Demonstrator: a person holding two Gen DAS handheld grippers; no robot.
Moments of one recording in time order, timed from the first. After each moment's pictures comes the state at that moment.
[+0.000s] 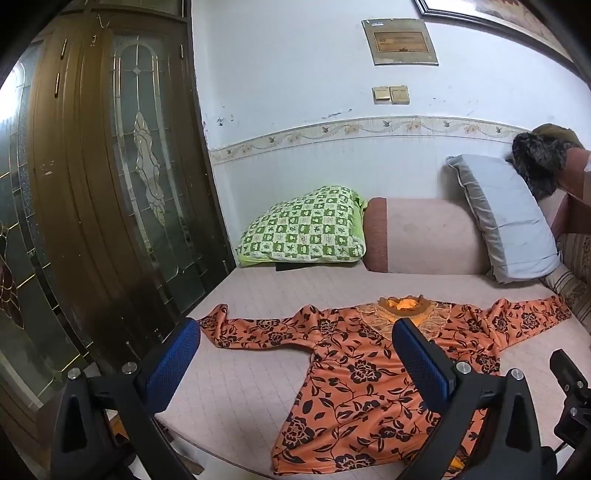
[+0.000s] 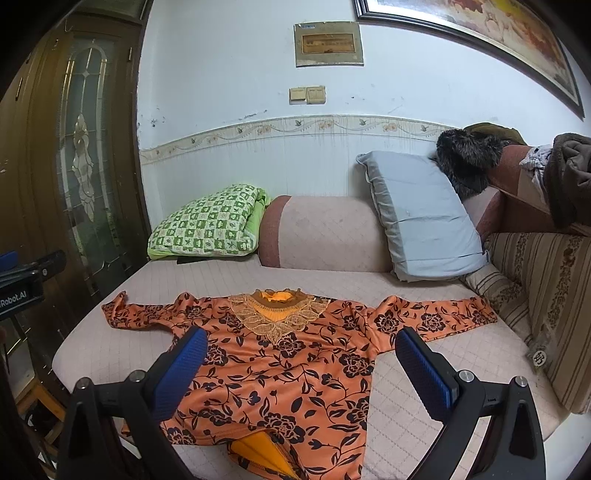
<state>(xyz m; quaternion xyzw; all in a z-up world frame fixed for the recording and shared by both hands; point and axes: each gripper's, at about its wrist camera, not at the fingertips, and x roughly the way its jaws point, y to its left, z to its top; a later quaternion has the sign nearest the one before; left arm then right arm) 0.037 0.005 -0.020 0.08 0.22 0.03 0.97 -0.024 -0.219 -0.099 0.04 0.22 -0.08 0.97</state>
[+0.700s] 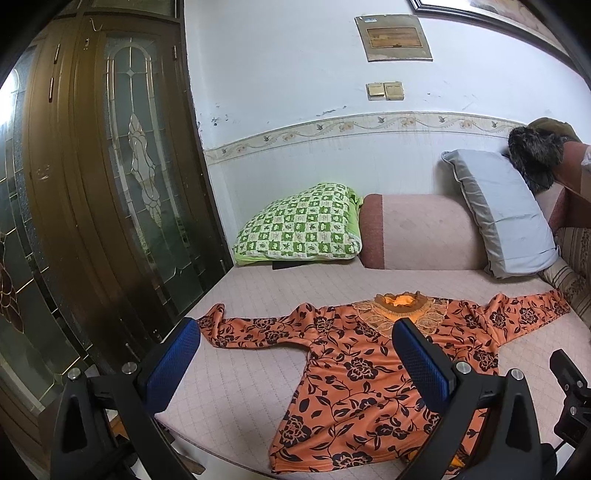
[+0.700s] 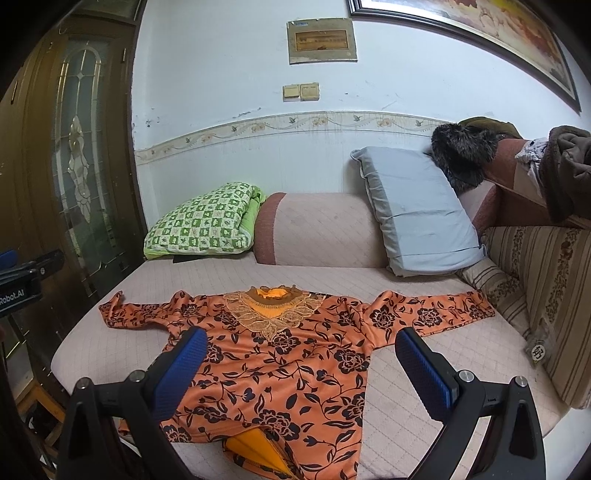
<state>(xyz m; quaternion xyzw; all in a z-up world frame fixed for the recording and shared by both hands) 0.037 -0.003 -0.023 0.09 0.22 0.02 0.97 -0.026 -0.230 -0.101 0.05 0.23 -0.09 0.97</state>
